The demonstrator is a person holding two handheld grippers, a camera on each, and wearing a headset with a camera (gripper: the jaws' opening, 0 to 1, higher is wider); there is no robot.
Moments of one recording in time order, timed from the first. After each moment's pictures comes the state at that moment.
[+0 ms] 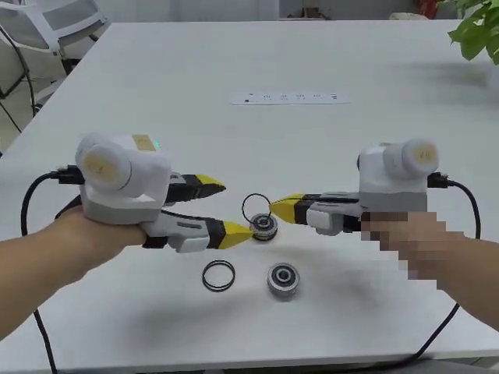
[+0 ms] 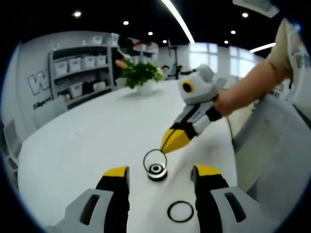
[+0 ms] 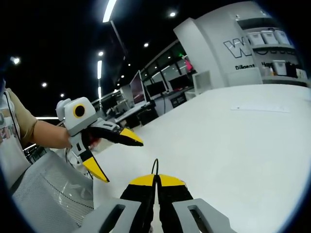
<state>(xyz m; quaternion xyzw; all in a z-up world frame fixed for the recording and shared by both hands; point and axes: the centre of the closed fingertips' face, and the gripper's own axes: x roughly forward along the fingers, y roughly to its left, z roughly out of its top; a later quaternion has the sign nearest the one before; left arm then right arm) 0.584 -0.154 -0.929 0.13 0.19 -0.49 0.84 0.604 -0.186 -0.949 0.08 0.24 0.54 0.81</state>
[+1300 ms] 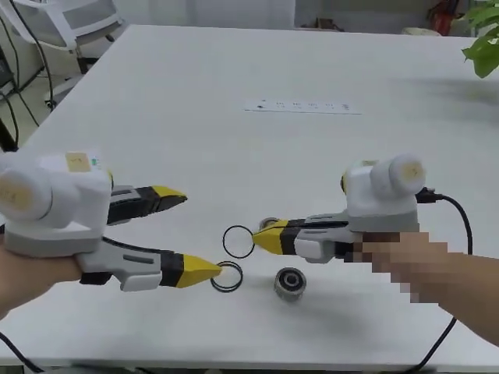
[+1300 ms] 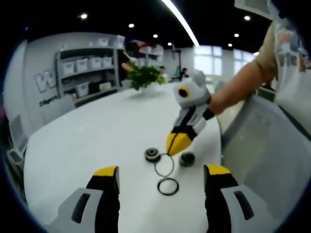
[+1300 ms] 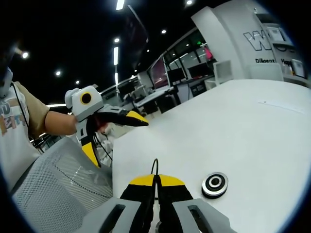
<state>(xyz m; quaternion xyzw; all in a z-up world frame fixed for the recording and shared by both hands) 0.538 -0.105 -0.916 0.12 0.19 -0.47 0.85 0.555 -0.148 -0.957 0.04 0.27 0.61 0.74</state>
